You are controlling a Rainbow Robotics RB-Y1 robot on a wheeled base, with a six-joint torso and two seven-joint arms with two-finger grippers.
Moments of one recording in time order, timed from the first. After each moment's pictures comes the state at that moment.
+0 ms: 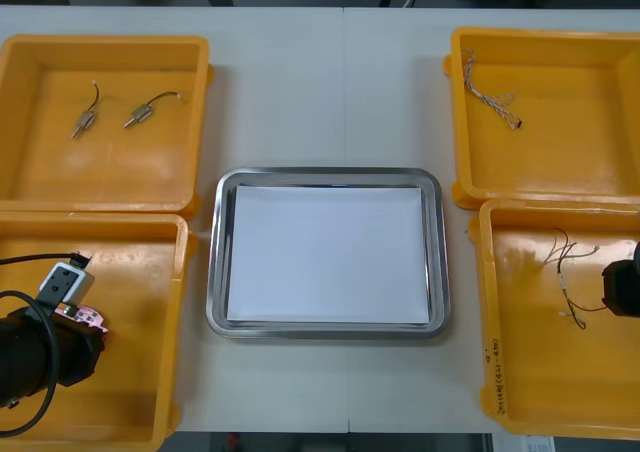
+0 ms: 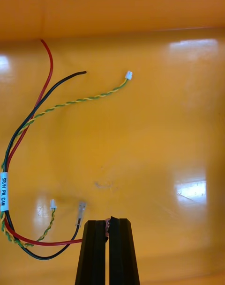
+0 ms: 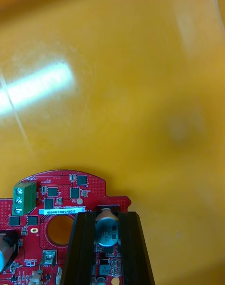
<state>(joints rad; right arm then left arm) 0.09 -0.70 -0.21 -2.15 -0.62 1.62 1.27 0.43 1.06 -0.16 -2.26 0.53 0.85 -1.29</state>
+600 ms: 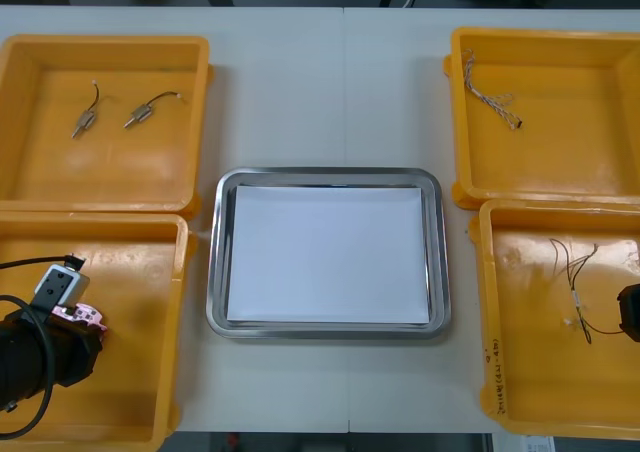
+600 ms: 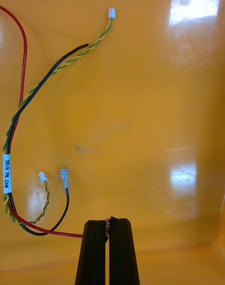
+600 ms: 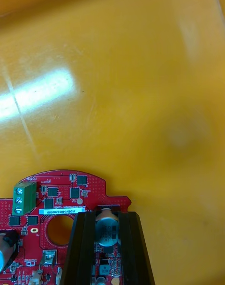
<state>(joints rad) 0.17 -0.76 -0.23 -2.17 -0.69 1.62 1.28 0.46 1.06 -0.16 -2.23 0.50 0.76 -1.29</state>
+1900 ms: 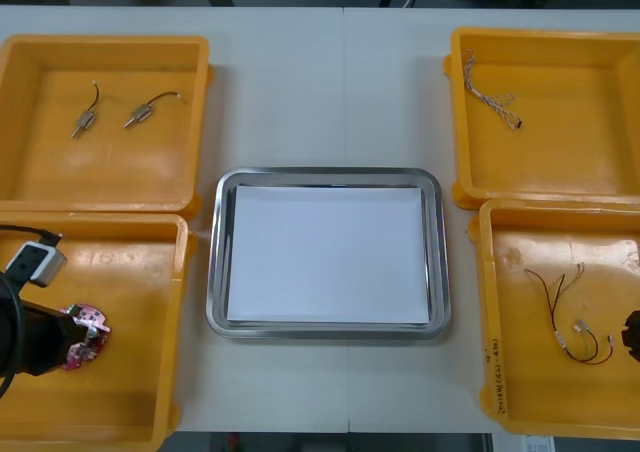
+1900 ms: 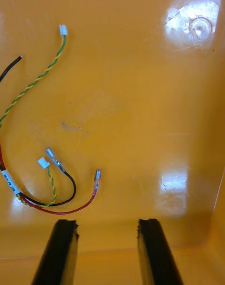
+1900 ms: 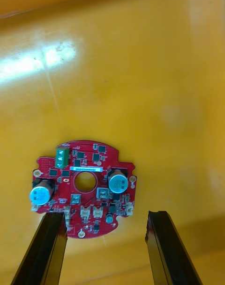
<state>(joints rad) 0.31 -0.79 -0.23 -2.19 -0.70 1.47 1.35 0.41 1.06 0.05 -2.34 0.77 1.14 -1.29</state>
